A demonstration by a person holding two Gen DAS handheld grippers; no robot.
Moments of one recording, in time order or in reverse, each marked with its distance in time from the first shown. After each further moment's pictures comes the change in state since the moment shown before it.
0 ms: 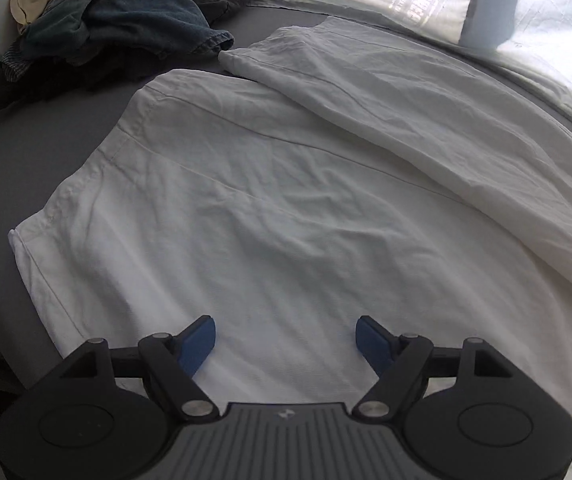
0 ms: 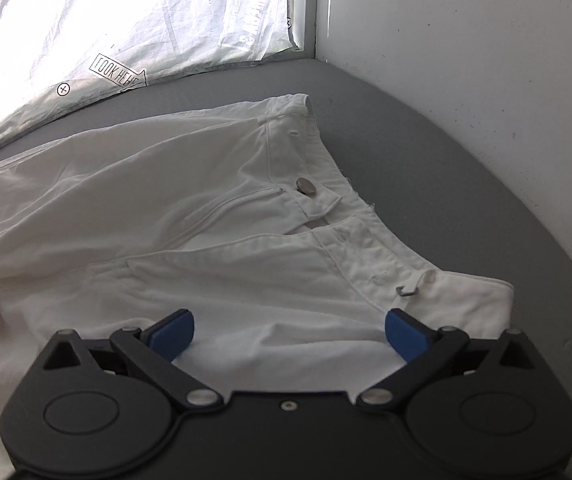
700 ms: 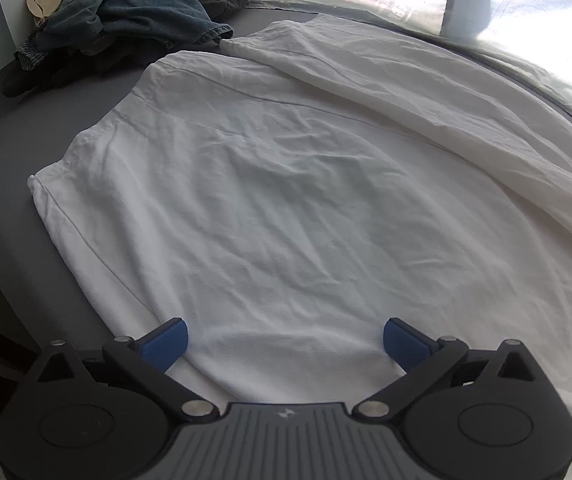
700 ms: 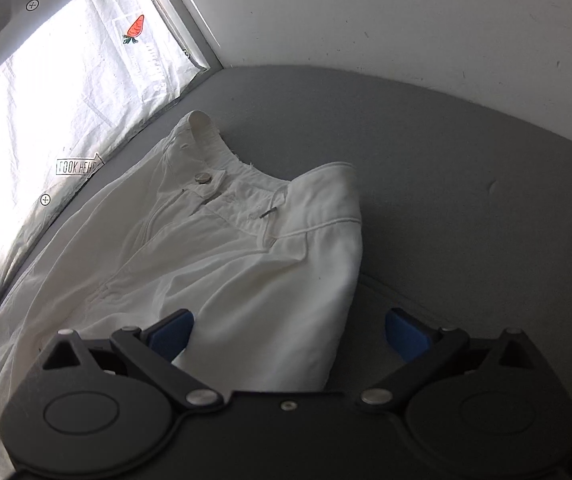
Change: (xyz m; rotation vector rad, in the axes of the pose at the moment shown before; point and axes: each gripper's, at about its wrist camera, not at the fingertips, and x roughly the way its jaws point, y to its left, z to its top) left arm -0.023 -0.011 -0.054 0.014 -0.027 0.003; right arm -0.027 -0.101 -0.055 0.502 0.005 0.199
